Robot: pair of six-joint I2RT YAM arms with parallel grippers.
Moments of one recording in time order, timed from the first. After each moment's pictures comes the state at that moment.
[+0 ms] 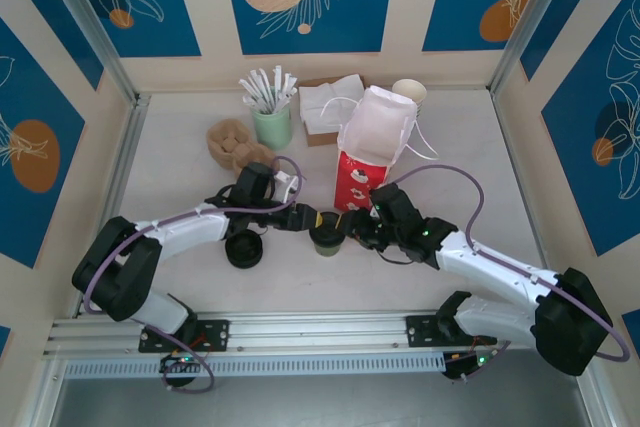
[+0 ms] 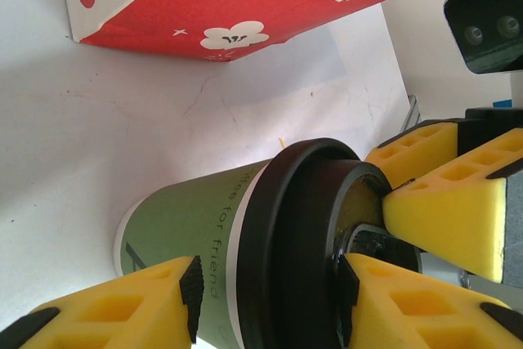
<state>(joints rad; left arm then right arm) -0.61 1.49 0.74 0.01 0.73 -0.54 0.74 1.09 0.59 -0.26 -0.21 1.14</state>
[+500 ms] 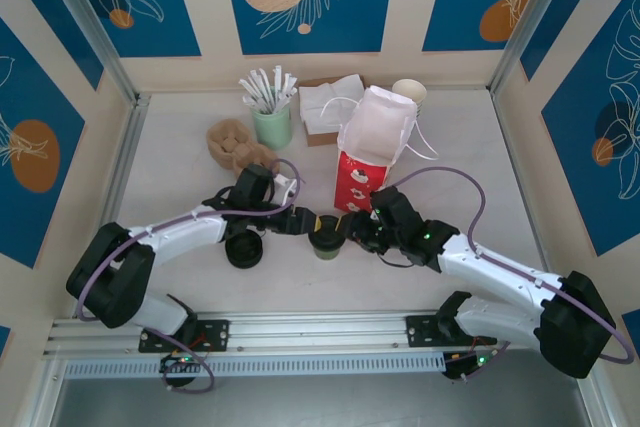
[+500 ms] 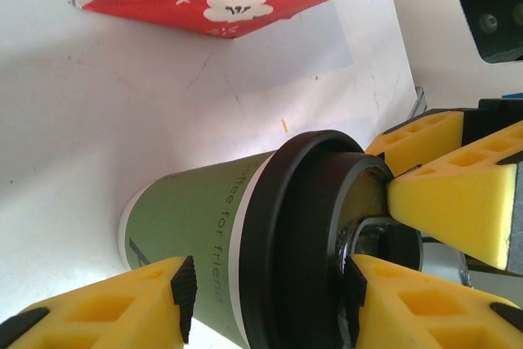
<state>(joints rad) -0.62 1.45 0.75 -0.08 0.71 -0.55 0.75 1.05 0.59 -0.29 -0.19 1.15</state>
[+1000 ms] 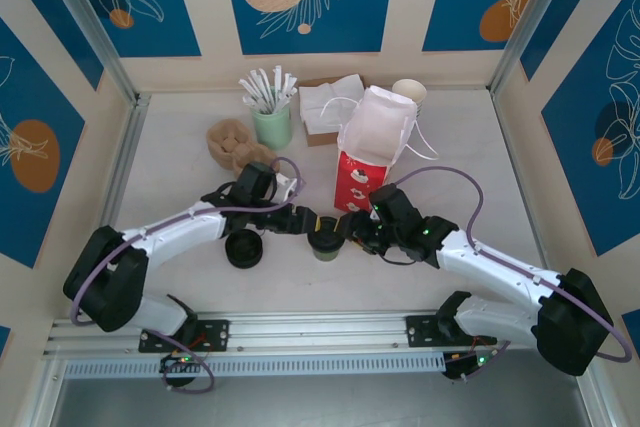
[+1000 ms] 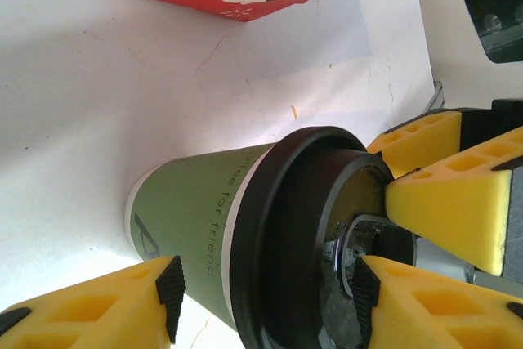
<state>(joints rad) -0.63 1.42 0.81 -0.24 0.66 -0.55 0.74 1.08 0.62 -0.35 -0.25 1.16</state>
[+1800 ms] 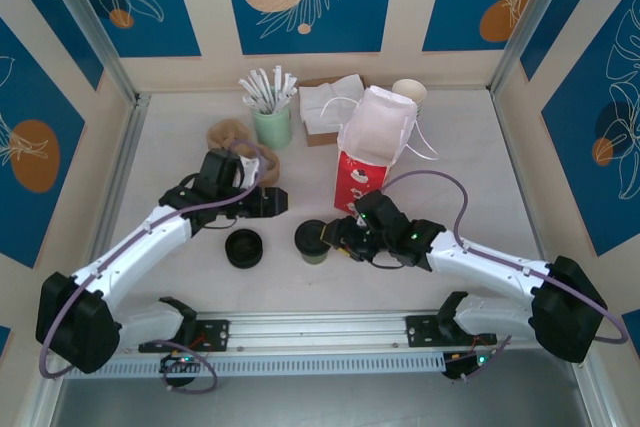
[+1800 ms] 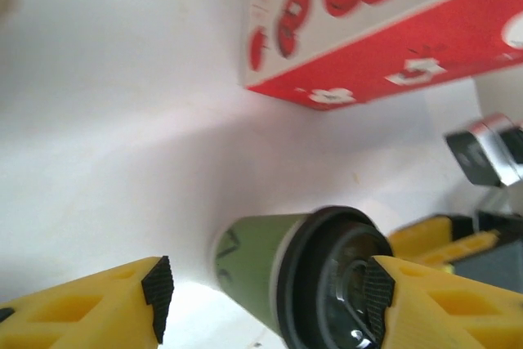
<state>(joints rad) -0.47 1.18 0.88 -0.52 0.42 -0.49 0.85 1.14 0.63 -0.26 -0.26 1.24</state>
